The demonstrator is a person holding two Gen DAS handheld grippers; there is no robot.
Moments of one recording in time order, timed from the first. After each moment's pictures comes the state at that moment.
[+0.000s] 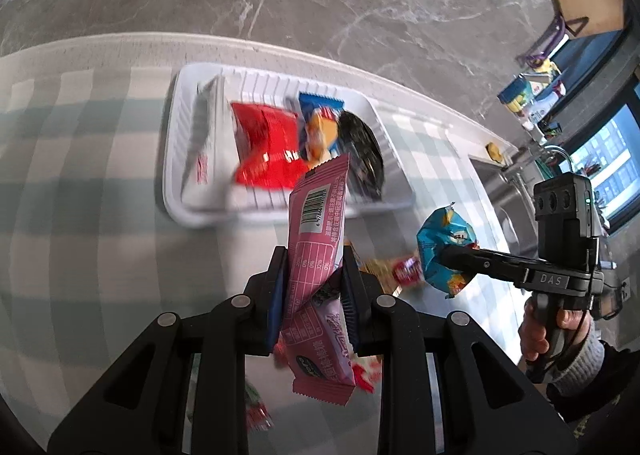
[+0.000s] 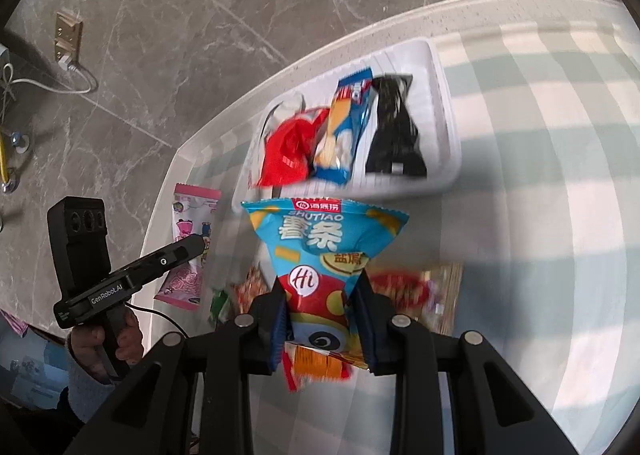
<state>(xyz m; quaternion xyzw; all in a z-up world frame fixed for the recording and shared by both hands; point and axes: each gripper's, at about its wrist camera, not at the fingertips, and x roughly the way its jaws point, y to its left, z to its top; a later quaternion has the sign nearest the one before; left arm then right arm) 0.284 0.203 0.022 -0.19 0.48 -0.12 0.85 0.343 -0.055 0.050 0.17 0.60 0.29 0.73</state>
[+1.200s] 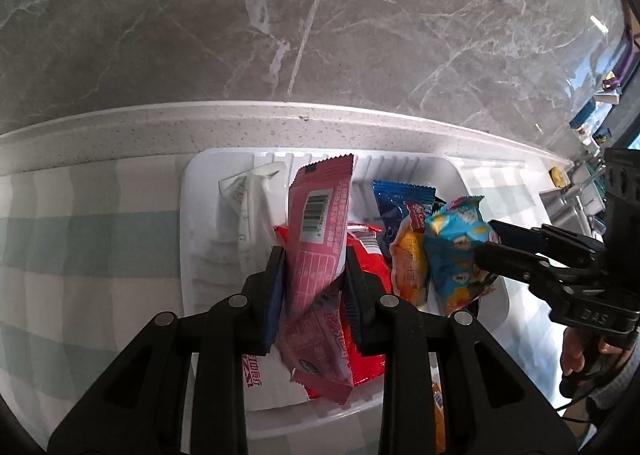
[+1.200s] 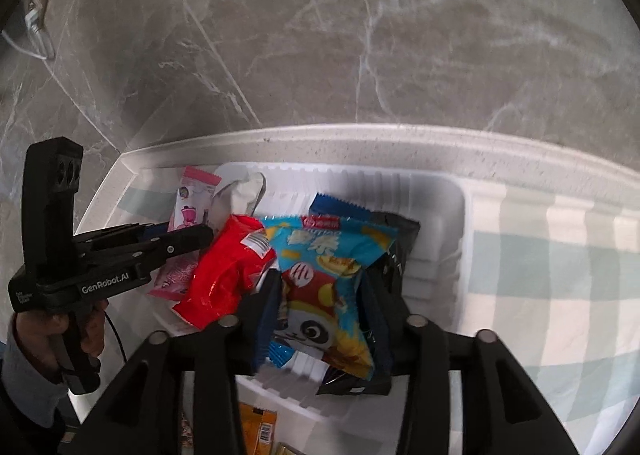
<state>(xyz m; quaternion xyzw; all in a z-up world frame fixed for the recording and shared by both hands) 0.445 0.221 -0.018 -0.13 0.48 -0.05 0.87 0.463 0.011 0.038 0.00 0.55 0.28 0.79</state>
